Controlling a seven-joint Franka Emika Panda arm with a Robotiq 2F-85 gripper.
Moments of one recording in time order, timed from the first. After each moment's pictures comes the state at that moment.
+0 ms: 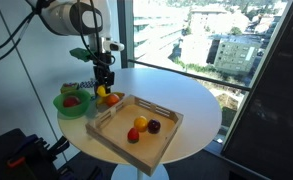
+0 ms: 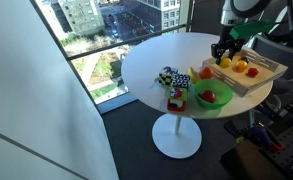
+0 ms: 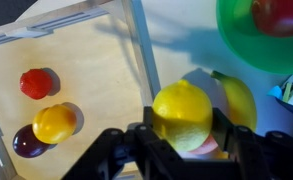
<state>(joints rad) 0.06 0.11 0.00 -2.35 -0.07 2.34 0.35</state>
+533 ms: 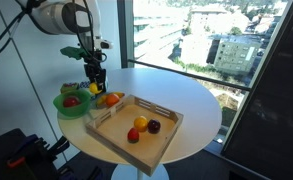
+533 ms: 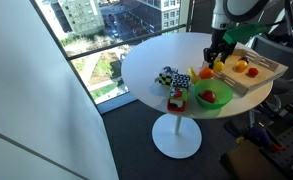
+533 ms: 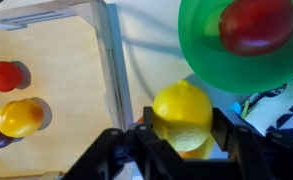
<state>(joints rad) 0.11 0.11 0.05 -2.35 -0.07 2.34 0.35</state>
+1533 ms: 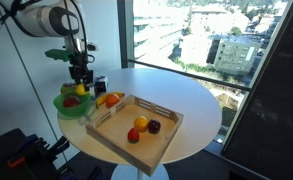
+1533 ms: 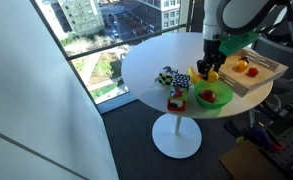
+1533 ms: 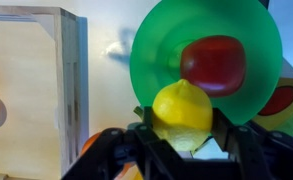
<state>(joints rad) 0.17 0.11 0.12 -2.39 -0.07 2.34 0.30</state>
